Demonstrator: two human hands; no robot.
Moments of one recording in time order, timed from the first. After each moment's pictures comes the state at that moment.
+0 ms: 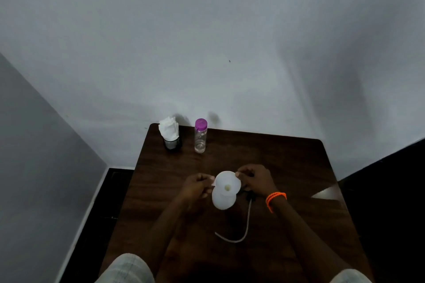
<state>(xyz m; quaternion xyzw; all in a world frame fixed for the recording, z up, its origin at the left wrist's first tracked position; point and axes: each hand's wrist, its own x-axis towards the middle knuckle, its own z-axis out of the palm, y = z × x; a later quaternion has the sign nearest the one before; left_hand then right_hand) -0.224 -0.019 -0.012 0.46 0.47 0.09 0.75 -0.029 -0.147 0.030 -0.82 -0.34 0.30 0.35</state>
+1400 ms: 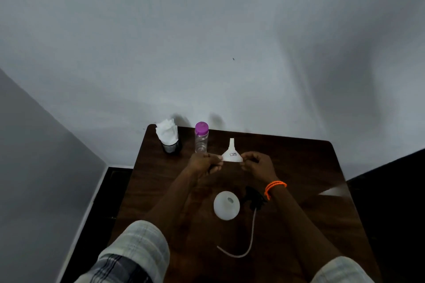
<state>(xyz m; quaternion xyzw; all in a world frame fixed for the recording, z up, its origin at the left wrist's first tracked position) -0.152 0.059 0.008 0.42 0.45 0.08 0.78 0.012 -0.084 0.007 -0.79 -0.23 0.33 0.47</state>
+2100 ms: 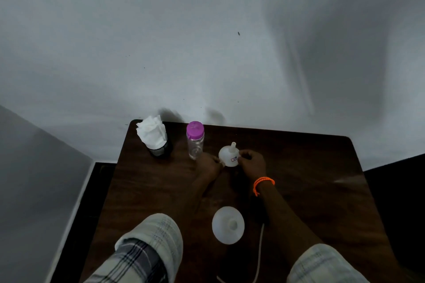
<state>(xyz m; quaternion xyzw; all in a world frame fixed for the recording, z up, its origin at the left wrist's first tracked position) -0.079 0.091 -0.110 0.72 0.48 0.01 0.50 0.050 -0.012 -0.105 -0.84 -0.13 0.33 0.41</state>
